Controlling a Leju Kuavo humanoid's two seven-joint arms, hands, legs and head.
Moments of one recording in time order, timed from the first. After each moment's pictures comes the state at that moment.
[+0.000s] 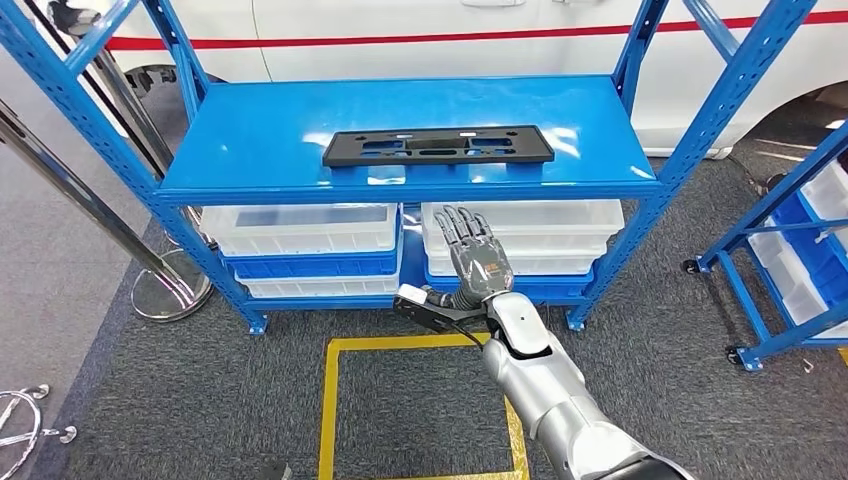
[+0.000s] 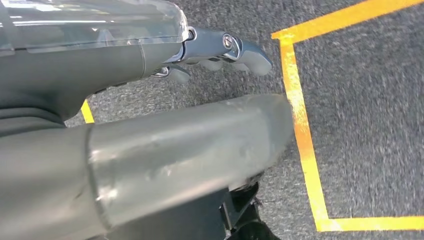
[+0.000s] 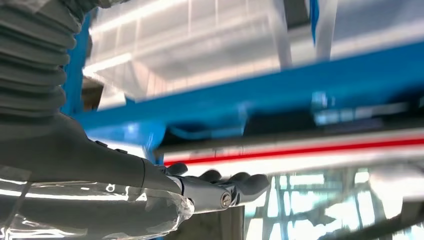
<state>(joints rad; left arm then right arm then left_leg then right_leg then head) -0.15 -0.18 0.86 -0.17 -0.98 -0.03 -0.33 -0.63 0.22 0.27 -0.73 1.32 -0.52 -0.07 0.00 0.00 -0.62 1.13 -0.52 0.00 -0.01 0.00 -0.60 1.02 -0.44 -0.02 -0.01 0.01</state>
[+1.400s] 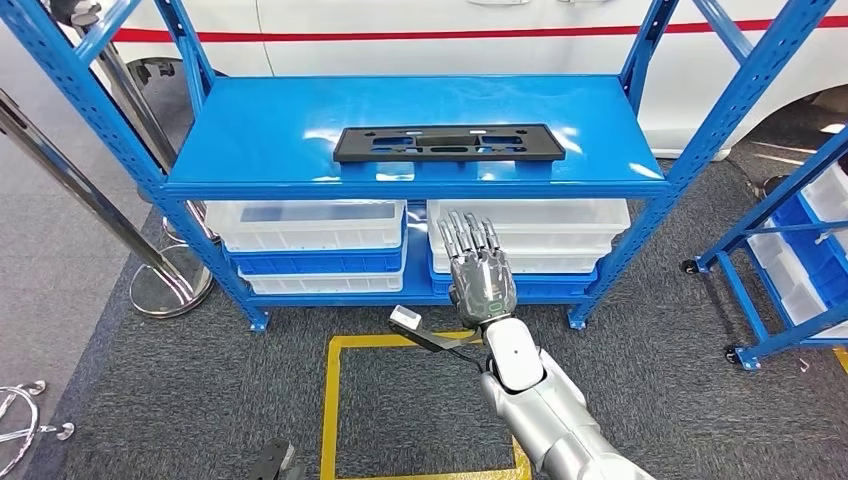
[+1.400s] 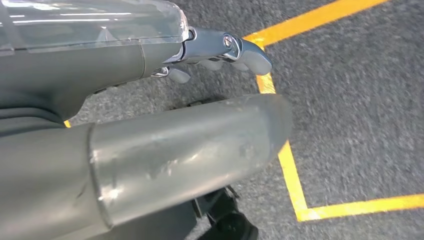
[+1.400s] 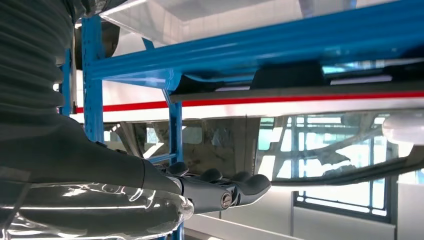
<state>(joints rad) -0.20 -0.19 0.89 -0.18 -1.03 -0.09 -0.36 -0.51 0.17 0.40 -0.86 1.53 -0.70 0.19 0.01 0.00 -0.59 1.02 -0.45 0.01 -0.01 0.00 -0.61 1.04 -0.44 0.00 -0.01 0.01</state>
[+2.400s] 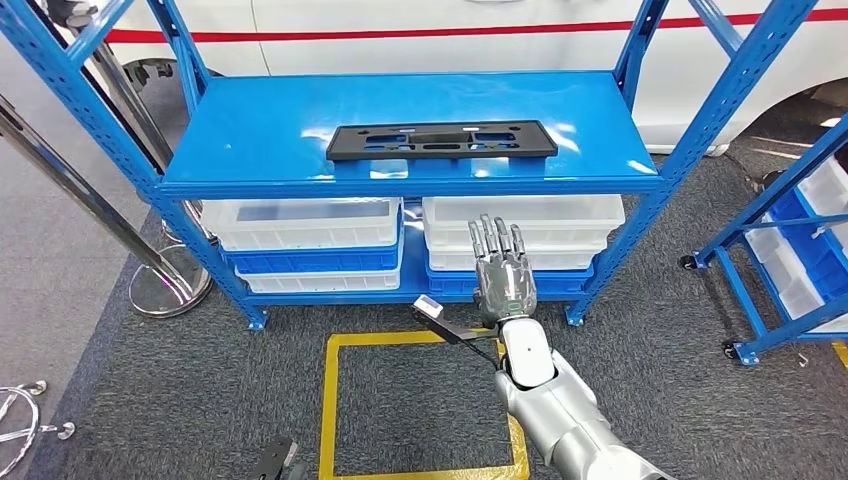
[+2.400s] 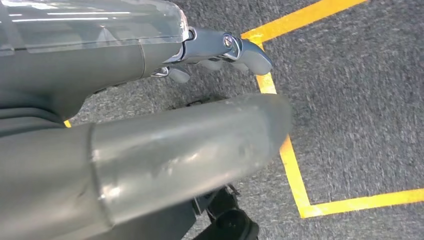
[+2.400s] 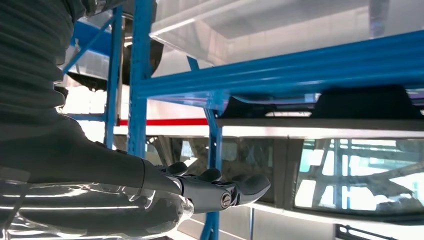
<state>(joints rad) -0.21 -0.19 0.88 -0.18 -1.03 -0.08 -0.35 -0.53 0.14 0.36 -0.78 1.53 -0.70 0.27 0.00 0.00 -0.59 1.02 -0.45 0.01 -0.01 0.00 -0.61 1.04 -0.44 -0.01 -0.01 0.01</state>
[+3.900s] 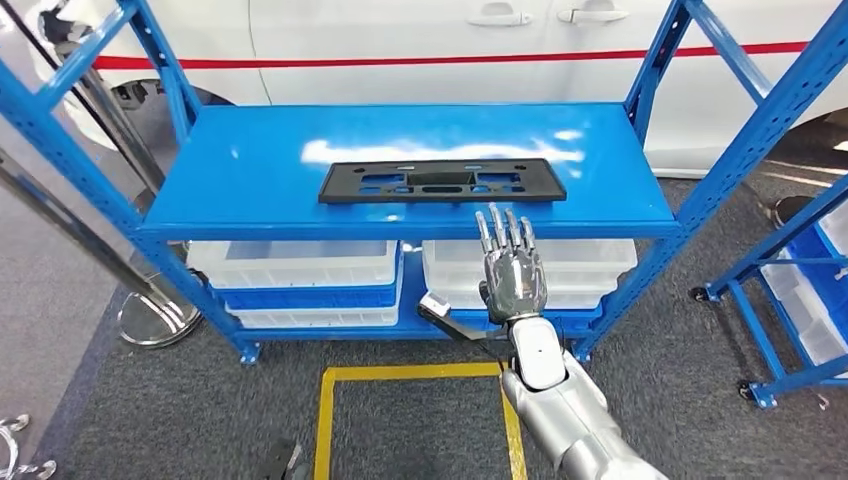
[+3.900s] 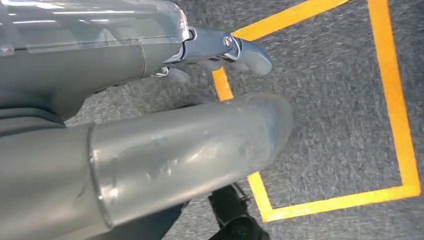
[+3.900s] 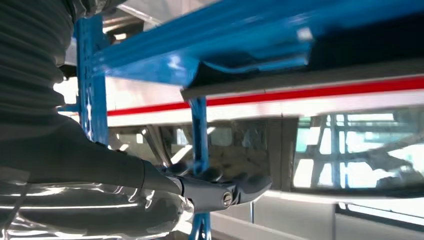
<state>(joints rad) -0.21 -0.21 0.86 -0.18 -1.05 -0.08 -0.37 -0.50 0.11 0.35 -0.90 1.54 -0.70 0.26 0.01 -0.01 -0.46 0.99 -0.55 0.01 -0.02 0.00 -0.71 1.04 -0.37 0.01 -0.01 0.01</state>
